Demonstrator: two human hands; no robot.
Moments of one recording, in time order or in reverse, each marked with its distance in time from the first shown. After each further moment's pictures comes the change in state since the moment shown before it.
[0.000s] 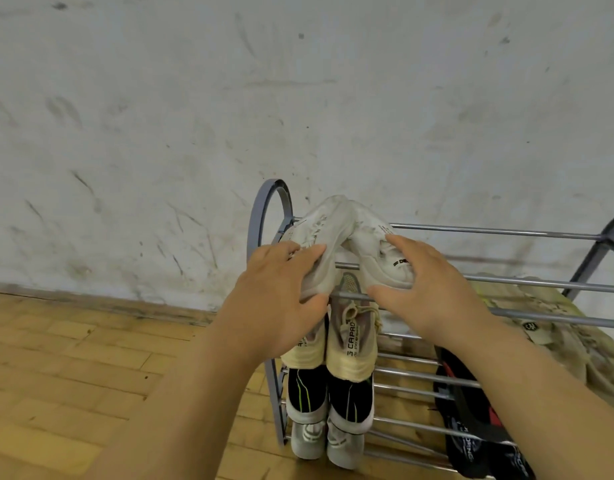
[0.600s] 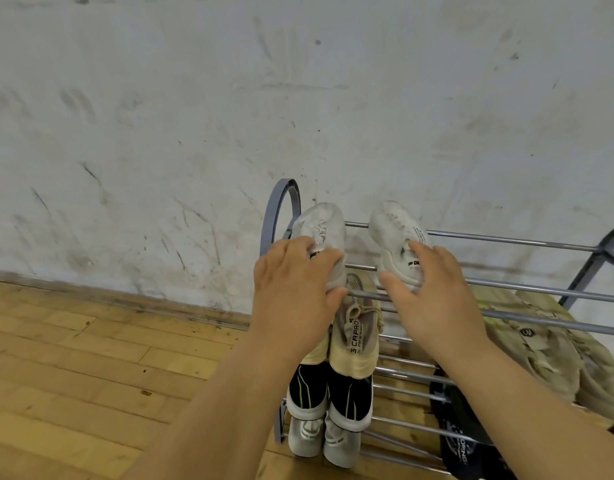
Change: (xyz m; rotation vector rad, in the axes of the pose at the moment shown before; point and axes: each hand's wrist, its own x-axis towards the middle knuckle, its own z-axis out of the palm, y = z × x) left_hand 0.004 0.011 0.025 0.120 0.258 -0.022; right_hand -0.009 0.002 0.024 -0.058 0.251 0.074
